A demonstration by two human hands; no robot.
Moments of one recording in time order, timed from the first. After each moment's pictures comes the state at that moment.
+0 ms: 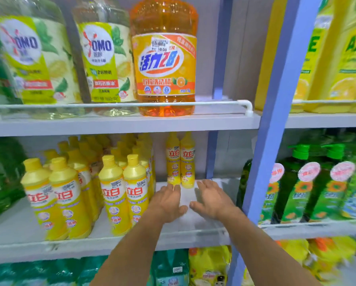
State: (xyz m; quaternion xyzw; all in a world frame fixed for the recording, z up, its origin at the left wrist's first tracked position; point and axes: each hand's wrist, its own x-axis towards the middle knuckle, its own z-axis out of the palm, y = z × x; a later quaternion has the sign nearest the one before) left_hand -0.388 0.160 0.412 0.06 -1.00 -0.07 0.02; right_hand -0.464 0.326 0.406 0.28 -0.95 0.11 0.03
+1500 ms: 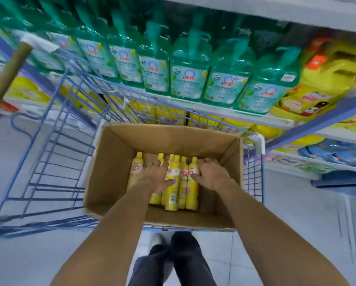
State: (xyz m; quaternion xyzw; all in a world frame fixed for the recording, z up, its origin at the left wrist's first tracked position) left_hand 0.021 0.055 0.024 0.21 -0.90 -0.19 -0.32; right_hand -0.109 0.222 0.027 0.32 -0.88 -0.03 -0.35
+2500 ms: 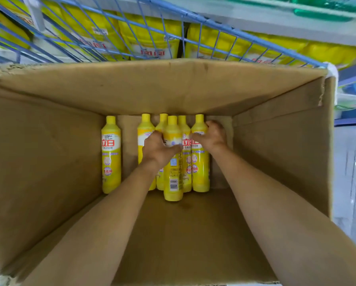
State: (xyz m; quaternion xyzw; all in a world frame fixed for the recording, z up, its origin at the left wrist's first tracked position) left_hand -0.019 0.059 -0.201 0.44 -0.73 -0.48 -0.20; right_hand -0.137 0.196 -0.210 0.00 -0.92 0.18 -0.35
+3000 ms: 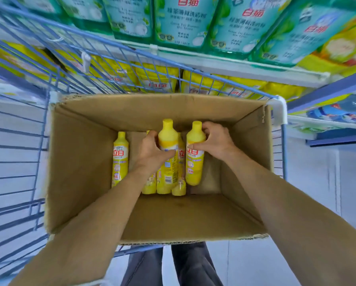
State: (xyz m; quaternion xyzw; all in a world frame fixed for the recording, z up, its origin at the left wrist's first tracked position) left_hand -0.009 0.037 -0.096 0.39 -0.72 -0.56 -0.09; right_hand -0.153 0.206 -0.079 0.15 -0.90 0.24 -0.32
